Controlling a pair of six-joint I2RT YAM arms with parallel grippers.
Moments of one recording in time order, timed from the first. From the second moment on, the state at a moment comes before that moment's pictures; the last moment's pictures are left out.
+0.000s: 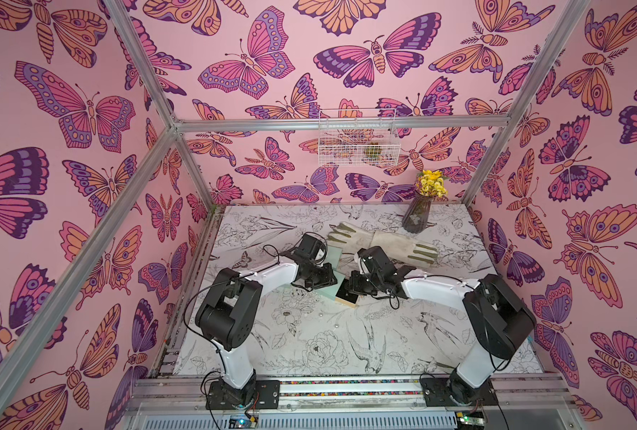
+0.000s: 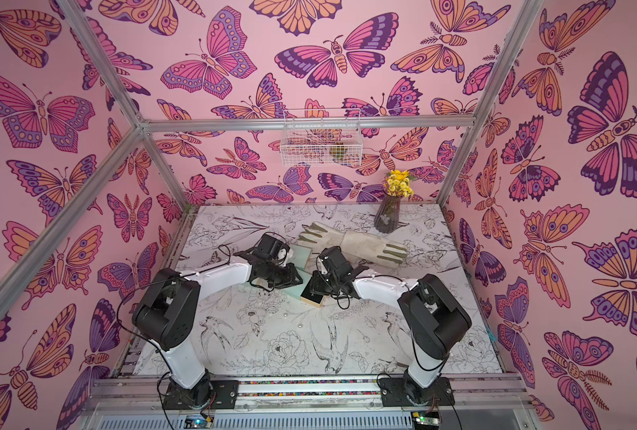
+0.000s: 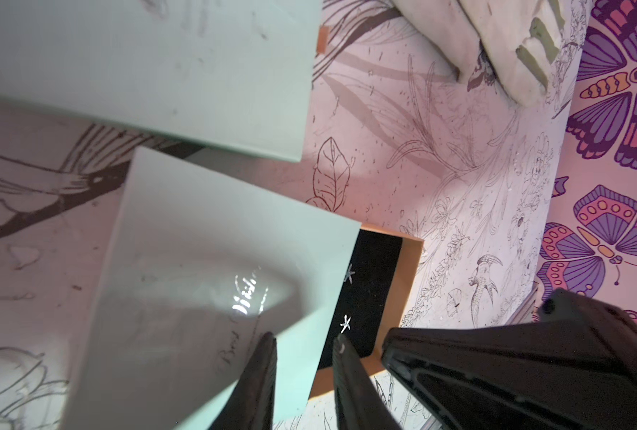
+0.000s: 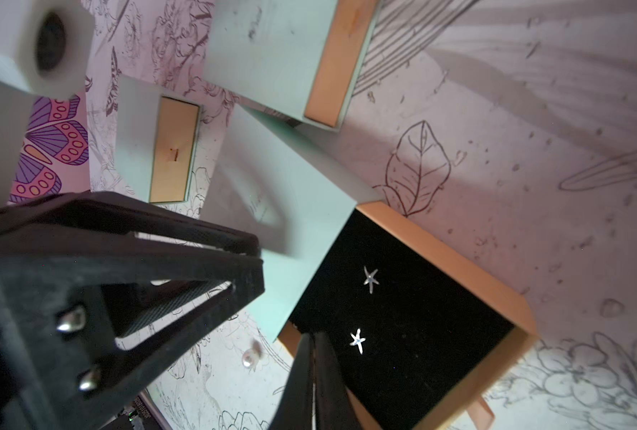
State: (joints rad) left arm -0.51 1.78 1.12 -0.40 0.44 -0.56; right arm 0.68 1.69 0.98 -0.17 -0.24 0.76
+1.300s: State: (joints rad) left arm -0.40 1.74 1.04 -0.40 0.36 -0.48; right arm 0.65 1.67 0.93 -0.43 -0.05 0.74
